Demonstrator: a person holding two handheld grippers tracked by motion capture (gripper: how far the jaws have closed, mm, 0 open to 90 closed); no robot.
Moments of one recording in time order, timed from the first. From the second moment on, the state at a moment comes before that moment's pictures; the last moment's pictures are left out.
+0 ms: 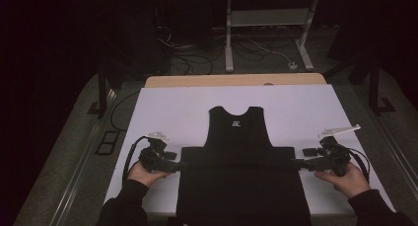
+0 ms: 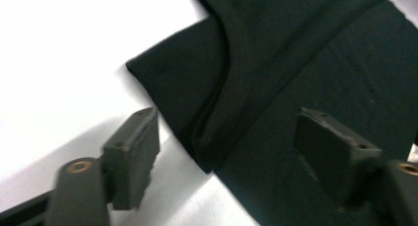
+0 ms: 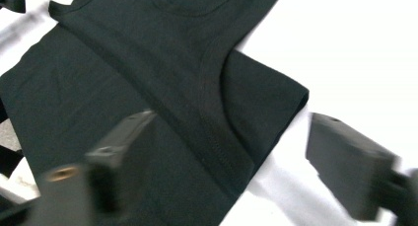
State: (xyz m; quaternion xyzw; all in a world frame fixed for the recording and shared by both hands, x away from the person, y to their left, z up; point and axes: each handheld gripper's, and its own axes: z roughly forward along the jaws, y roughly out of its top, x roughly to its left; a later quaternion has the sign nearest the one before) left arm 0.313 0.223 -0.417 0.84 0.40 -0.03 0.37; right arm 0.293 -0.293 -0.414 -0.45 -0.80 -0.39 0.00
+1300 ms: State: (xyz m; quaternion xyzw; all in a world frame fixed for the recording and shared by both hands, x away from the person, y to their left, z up) left arm 0.344 0.211 -0.384 0.84 0.37 0.01 0.40; right arm 0.325 -0.289 -0.378 -0.44 -0.79 -0.42 -0.06
